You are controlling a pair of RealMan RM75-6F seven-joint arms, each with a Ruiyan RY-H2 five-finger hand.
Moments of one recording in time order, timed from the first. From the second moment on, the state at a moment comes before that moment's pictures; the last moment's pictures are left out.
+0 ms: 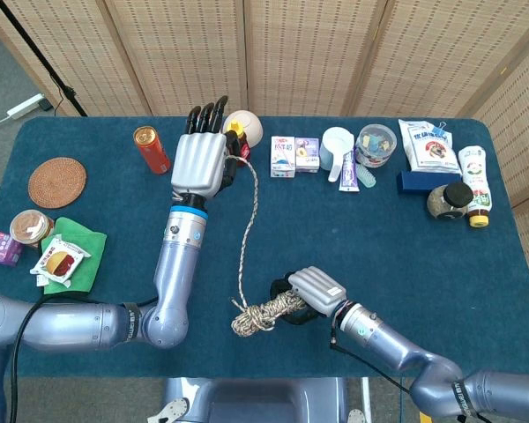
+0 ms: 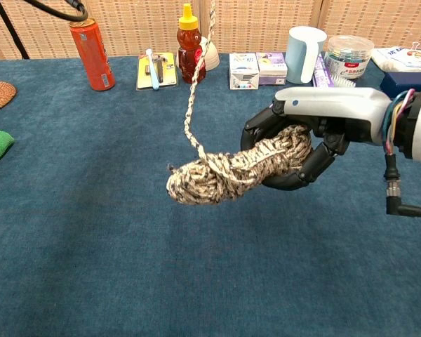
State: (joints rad) left arm -1.24 -1.52 -0.53 -1.68 0.44 1.40 0.79; right arm 0.75 -1.33 0.11 -1.78 -1.41 0.79 0.26
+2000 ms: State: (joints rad) left arm -1.00 -1.41 -0.33 -1.95 0.73 1.28 0.70; right arm 0.98 -1.53 0.37 -1.62 -0.27 1.16 -0.14
